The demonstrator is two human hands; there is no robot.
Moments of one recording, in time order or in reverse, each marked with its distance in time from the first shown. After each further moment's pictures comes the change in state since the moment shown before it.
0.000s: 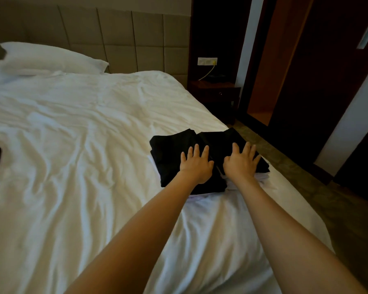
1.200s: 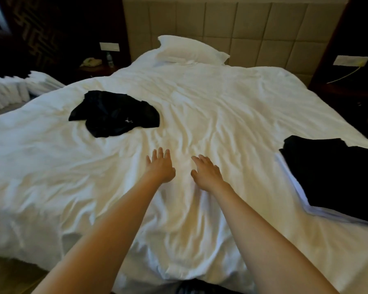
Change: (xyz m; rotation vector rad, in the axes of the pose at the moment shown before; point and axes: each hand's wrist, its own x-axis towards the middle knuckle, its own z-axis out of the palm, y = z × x) left_hand -0.247 -0.333 -0.030 0.057 0.047 -0.781; right_hand -0.201 -0.316 0.119 0.078 -0.551 -0.882
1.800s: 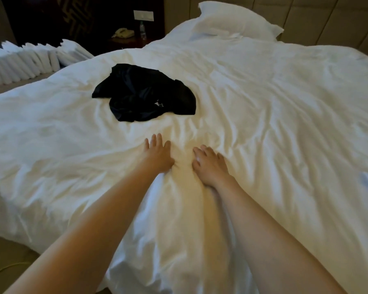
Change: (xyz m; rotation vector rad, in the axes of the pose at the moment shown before) left_hand 0.112 -0.112 0.034 0.126 0.012 -0.126; right_hand 0.135 -0.048 0.064 -0.108 -0.038 -0.181
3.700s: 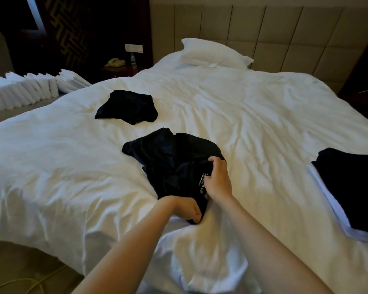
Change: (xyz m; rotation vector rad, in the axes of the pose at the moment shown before) left_hand -0.143 0.068 -0.003 -0.449 -0.660 0.502; right_hand -0.118 -0.003 -0.024 0.415 0.443 0.175
